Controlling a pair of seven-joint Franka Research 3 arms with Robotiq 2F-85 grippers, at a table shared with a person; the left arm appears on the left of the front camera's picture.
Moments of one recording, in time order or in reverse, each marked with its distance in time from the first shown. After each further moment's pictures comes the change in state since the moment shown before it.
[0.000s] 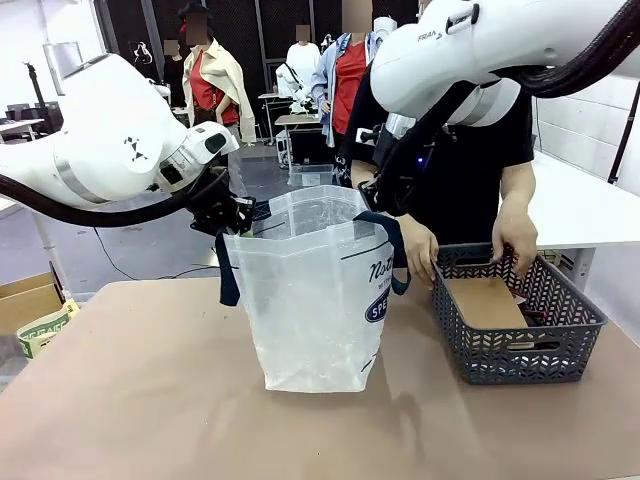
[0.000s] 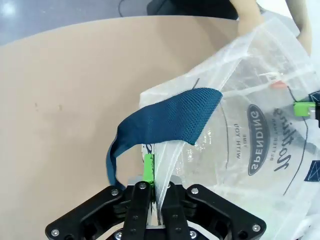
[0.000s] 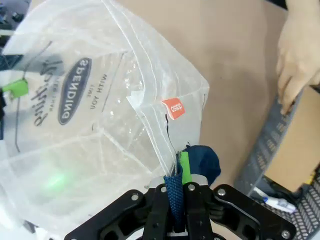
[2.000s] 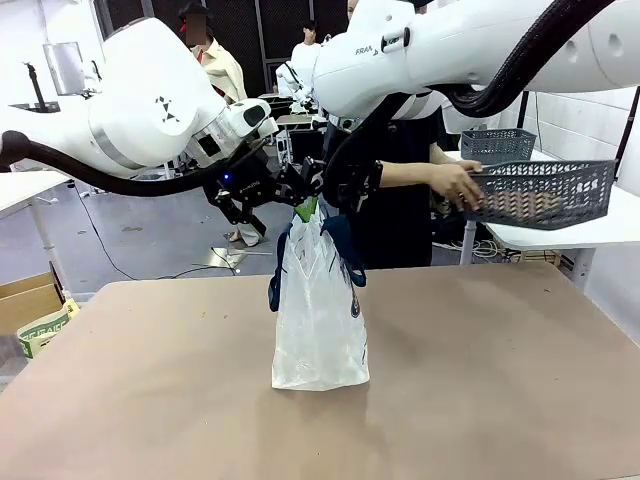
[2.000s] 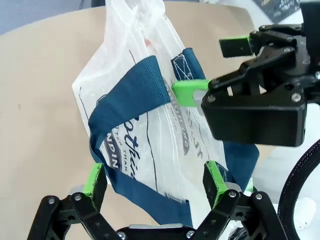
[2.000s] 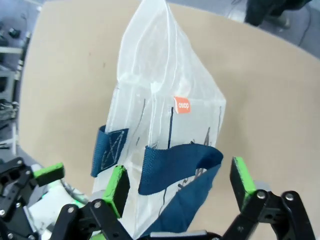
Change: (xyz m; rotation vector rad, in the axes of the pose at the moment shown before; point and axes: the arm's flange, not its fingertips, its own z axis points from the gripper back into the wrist) left arm 0.018 -0.071 0.002 -0.096 0.087 -0.016; right arm 0.072 0.064 -0.021 -0.038 -0.044 -0.033
